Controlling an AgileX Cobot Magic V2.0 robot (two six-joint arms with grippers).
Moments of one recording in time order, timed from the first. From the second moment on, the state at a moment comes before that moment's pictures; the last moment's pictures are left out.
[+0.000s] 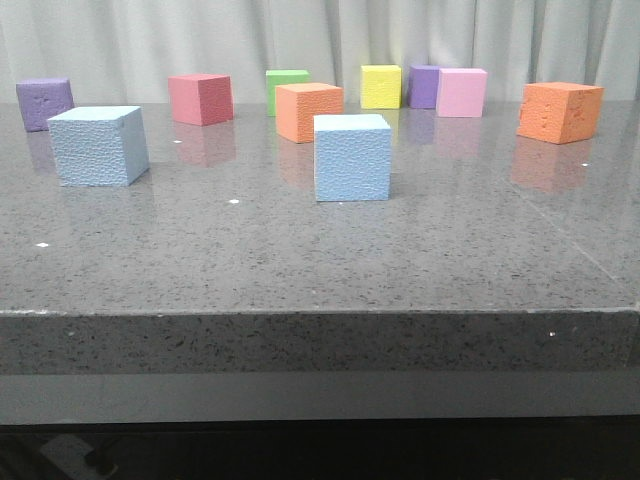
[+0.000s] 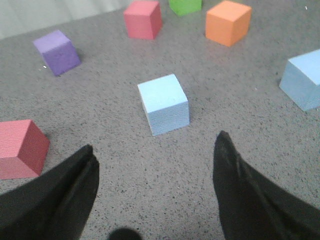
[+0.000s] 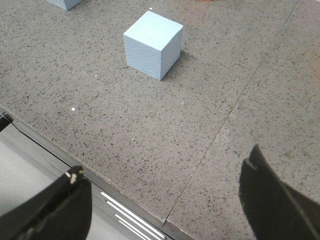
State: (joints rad) left arm -0.29 0.83 -0.92 0.06 0.68 0.08; right arm 0.29 0.73 -0.77 0.31 0.72 -0.36
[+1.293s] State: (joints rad) left arm -0.31 1.92 -1.72 0.14 1.04 -0.26; right arm 0.29 0.73 -0.77 0.31 0.72 -0.36
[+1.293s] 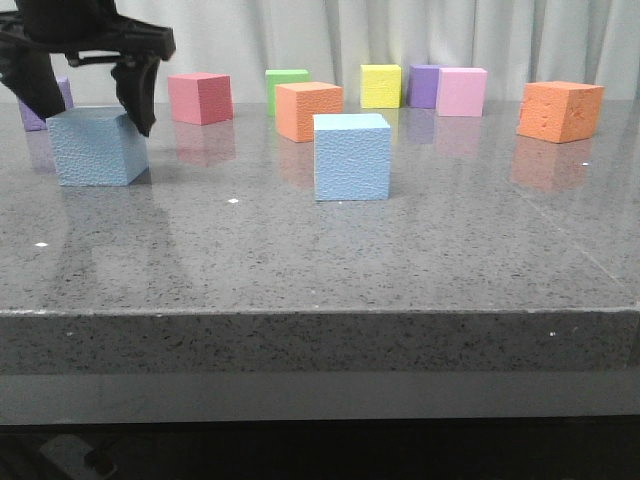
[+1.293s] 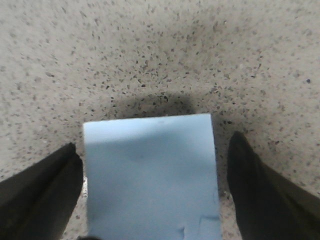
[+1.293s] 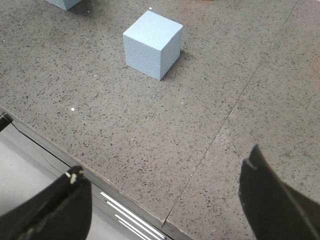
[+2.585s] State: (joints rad) left arm -0.64 1.95 -2.12 -0.18 1.25 0.86; right arm 0.29 0.73 -0.77 0.31 0.72 -0.36
